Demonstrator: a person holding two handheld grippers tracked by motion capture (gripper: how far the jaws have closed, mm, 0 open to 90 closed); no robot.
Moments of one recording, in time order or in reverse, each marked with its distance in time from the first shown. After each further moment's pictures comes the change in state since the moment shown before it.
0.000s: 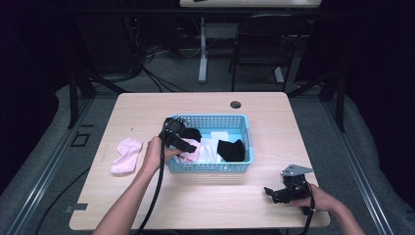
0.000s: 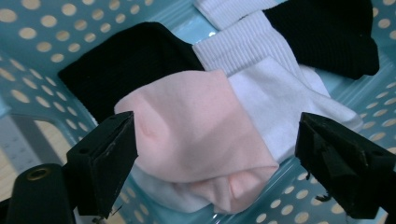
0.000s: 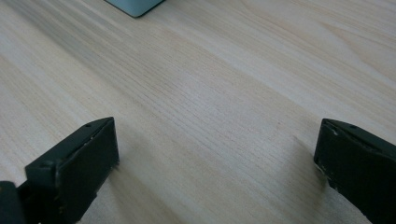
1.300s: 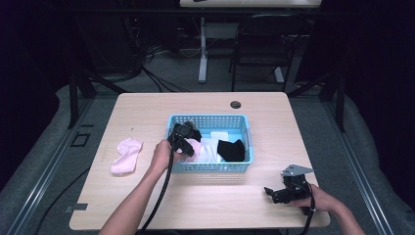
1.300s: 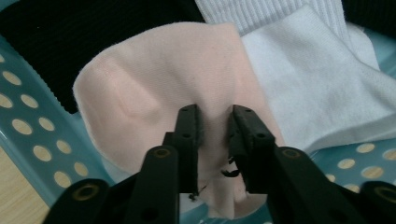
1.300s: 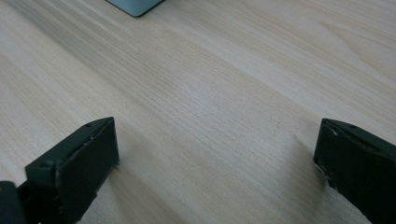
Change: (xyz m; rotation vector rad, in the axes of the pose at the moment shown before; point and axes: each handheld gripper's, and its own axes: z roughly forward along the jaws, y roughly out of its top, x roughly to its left) left arm -0.007 0.003 0.037 0.198 0.027 -0.050; right arm 0.000 0.000 -0.001 0.001 0.004 -0.001
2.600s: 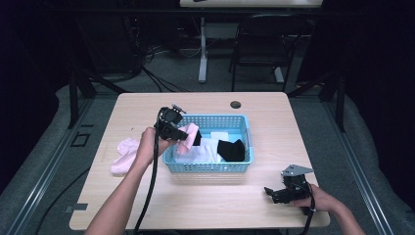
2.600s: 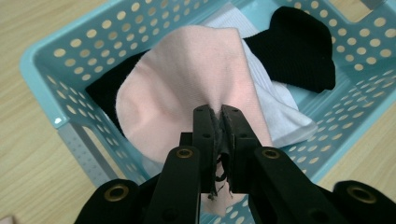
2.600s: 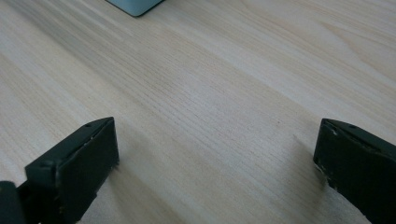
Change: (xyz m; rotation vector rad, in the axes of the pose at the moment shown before) left arm 0.007 -0.001 -0.091 -0.226 -0.032 0.041; right arm 0.000 0.000 0.000 -0.001 0.000 0.000
